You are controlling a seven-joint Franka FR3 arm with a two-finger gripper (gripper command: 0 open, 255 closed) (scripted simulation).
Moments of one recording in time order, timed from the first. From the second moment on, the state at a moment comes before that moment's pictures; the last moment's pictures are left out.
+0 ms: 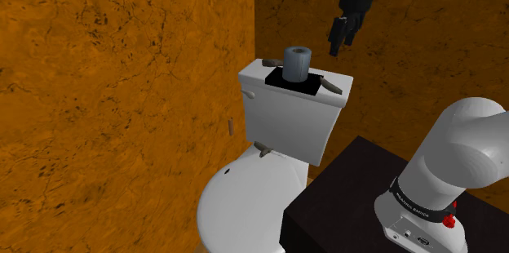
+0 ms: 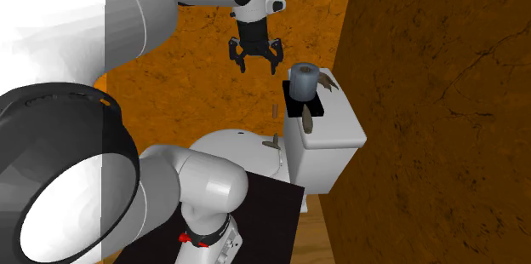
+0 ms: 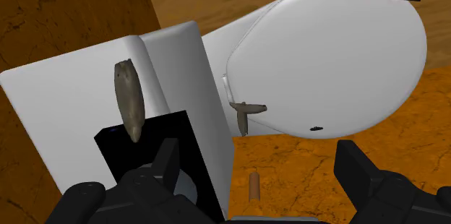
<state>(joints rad) 0.01 -0.79 -0.06 -2.41 -0.10 1.71 -0.12</state>
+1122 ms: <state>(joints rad) 0.02 -0.37 -0.40 -2.40 -0.11 2.04 -0.55</state>
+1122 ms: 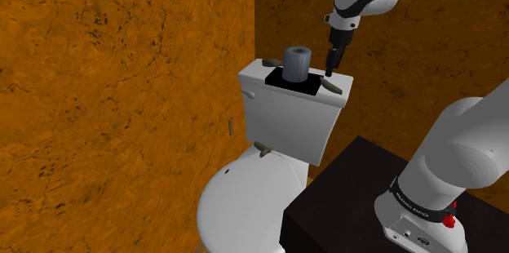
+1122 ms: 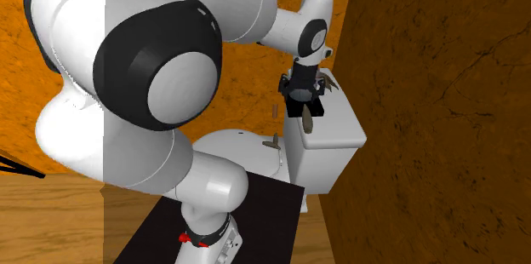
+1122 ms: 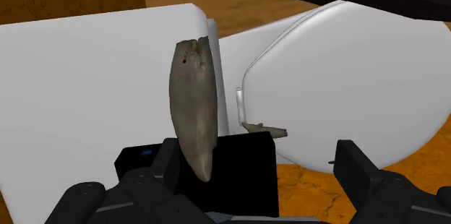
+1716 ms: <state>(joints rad) 0.04 -0.14 -0.50 -2.35 -0.01 2.17 -0.74</state>
